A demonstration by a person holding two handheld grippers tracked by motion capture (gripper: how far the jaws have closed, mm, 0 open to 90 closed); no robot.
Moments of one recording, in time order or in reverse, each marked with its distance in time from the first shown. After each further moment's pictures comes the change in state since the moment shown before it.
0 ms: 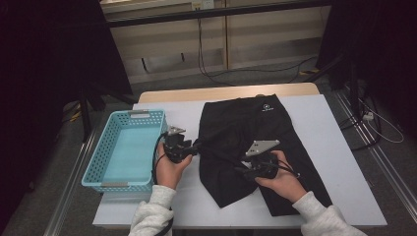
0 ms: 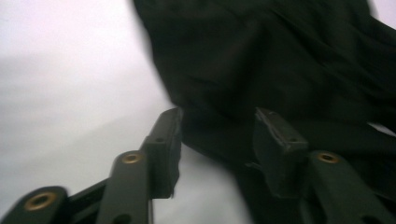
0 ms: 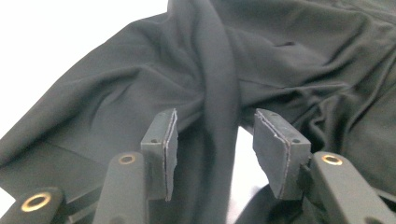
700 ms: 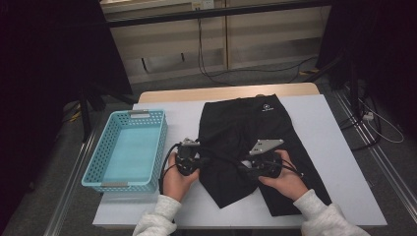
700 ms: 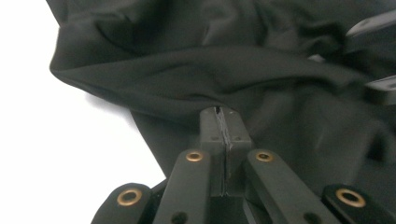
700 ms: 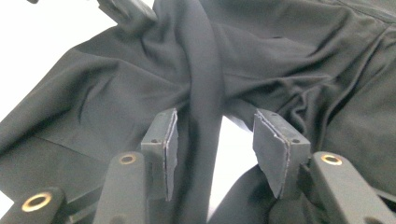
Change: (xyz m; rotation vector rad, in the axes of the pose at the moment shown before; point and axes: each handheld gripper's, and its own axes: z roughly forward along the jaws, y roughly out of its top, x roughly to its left) left arm -0.029 -0.015 -0.002 0.098 -0.104 0.029; right arm -0.007 -0.005 -0.005 0.001 -0.026 0.015
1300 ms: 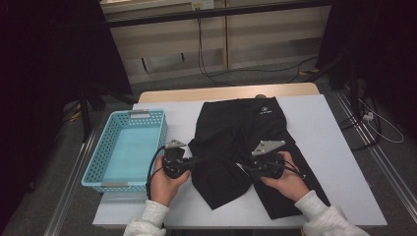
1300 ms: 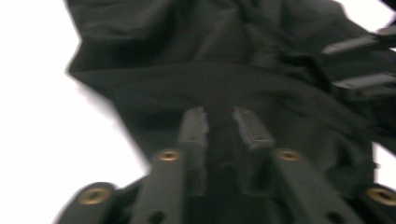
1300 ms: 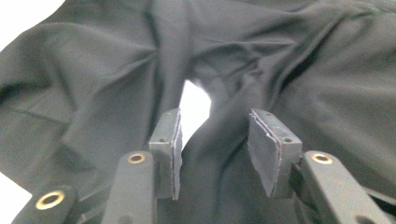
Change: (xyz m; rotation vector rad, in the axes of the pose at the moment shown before) left arm 0.004 -0.012 -0.023 -0.063 -0.027 -0.002; right arm -0.004 -0.007 -0.001 0.033 -0.038 0.022
